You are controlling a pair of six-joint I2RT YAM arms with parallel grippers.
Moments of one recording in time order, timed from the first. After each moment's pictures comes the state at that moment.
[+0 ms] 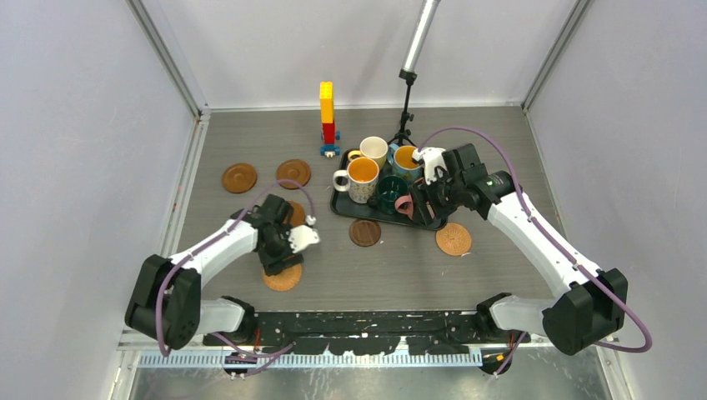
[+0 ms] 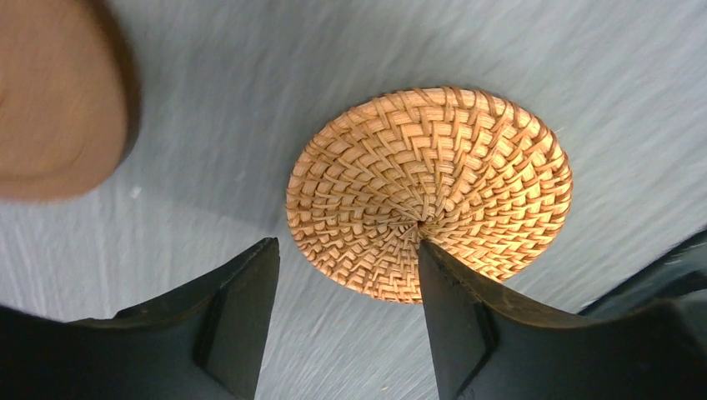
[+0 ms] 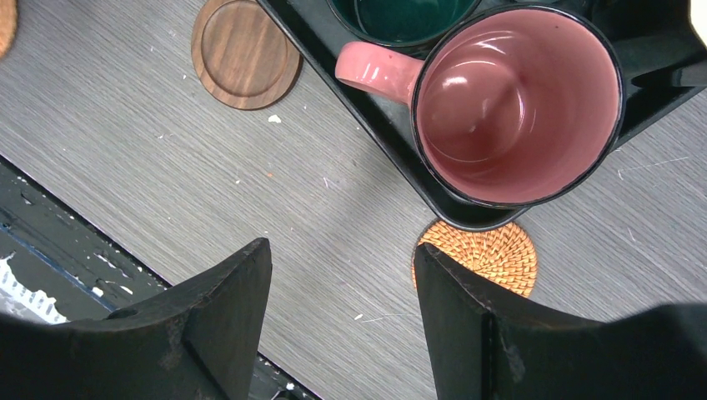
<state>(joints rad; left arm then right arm) -0.46 1.28 0.66 -0.76 0.09 0.77 0.40 1.24 1.09 -0.79 -0.25 -0.12</state>
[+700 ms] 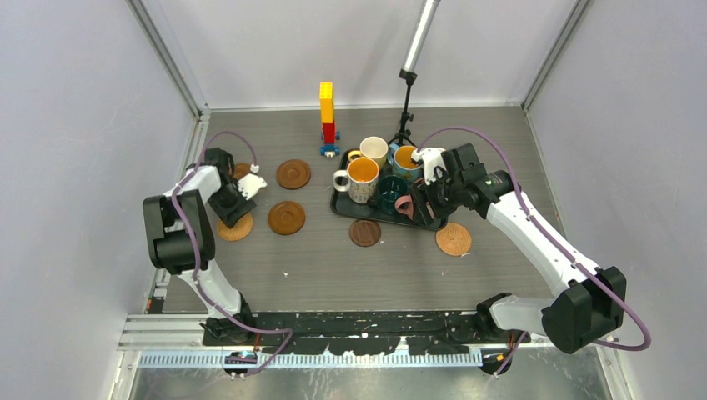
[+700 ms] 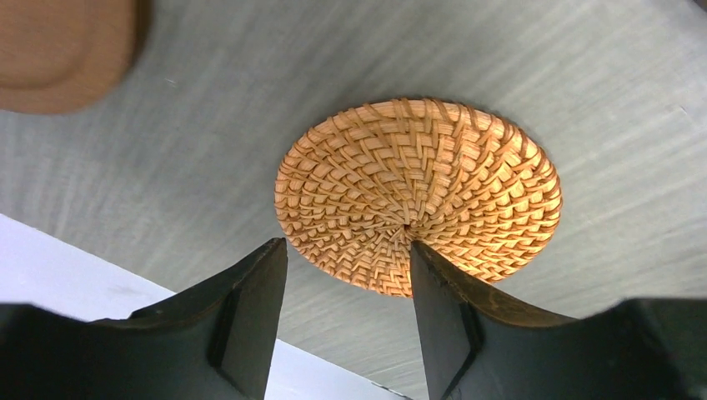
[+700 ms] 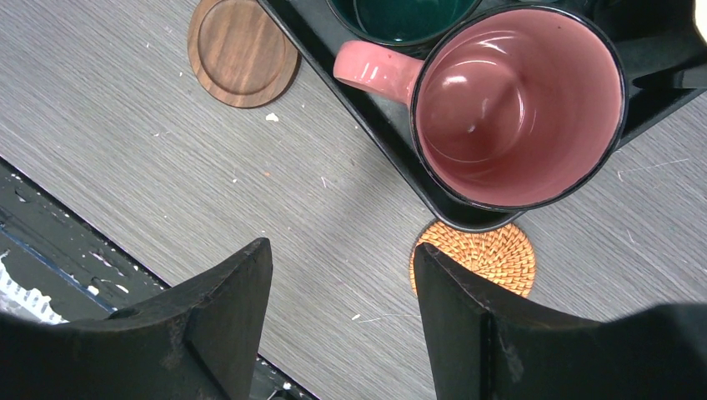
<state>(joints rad) 0.17 1.74 1.10 -0.75 0.00 1.04 0.40 1.24 1.09 -0.79 -0.25 -0.13</state>
